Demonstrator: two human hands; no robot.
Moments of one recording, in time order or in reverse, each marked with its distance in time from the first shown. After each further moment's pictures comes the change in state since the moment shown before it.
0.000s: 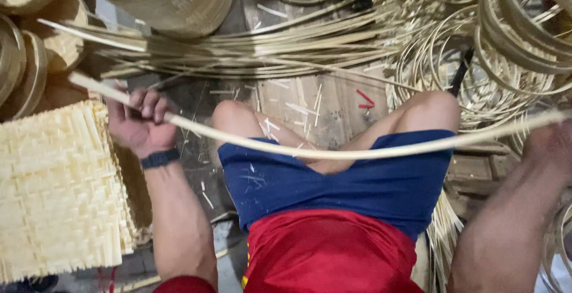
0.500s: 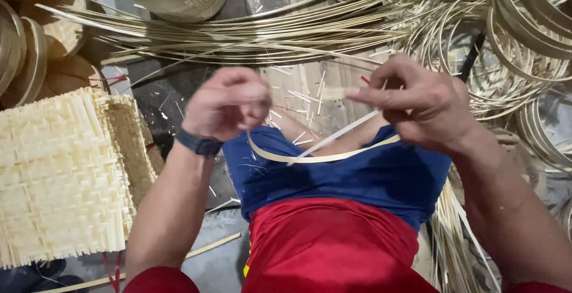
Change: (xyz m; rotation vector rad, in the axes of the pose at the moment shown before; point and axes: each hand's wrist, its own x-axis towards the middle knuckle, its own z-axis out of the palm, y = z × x) left_hand -0.079 -0.081 0.116 0.548 -0.766 -0.773; right_hand -0.210 -0.138 0.466 -0.892 -1.324 -0.425
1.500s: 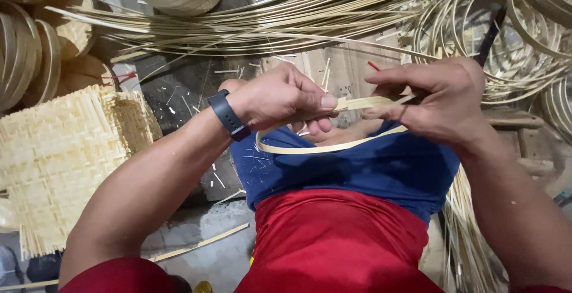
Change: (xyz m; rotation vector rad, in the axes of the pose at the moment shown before) left_hand 0.056 -0.014 0.070 0.473 0.004 -0.663; right_hand -0.020 0.007 0.010 0.185 0.151 0.185
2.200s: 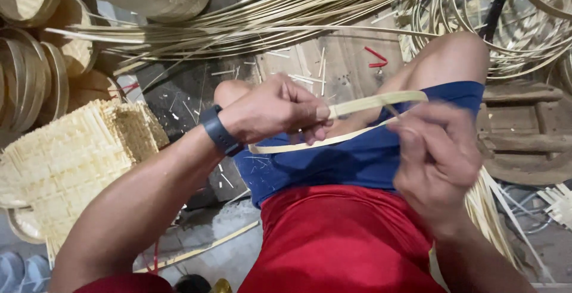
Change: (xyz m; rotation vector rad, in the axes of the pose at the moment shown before) left_hand 0.005 -0.013 0.016 0.157 -0.033 -0.017; right_hand -0.078 -0.070 0.046 -0.118 0.521 0.115
